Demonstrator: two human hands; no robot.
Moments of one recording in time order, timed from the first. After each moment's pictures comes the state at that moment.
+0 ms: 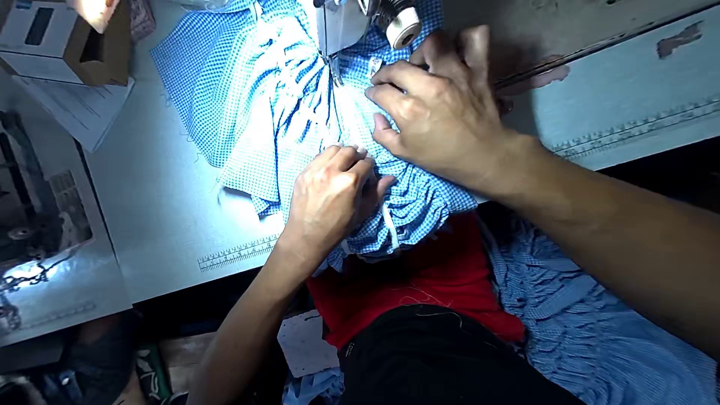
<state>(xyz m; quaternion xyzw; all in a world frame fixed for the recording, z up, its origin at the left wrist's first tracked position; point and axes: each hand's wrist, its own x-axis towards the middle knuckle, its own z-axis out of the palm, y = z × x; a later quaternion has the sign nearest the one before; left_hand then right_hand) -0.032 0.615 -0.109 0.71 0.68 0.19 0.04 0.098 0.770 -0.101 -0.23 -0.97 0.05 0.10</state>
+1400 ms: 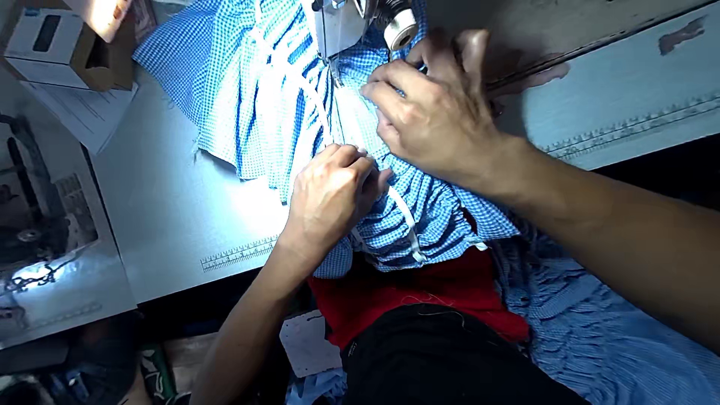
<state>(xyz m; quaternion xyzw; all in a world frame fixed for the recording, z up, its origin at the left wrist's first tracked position) -0.031 0.615 -0.100 0.70 0.69 0.18 0.07 0.099 0.767 -0.105 -0.22 -0.96 0.05 0.14</state>
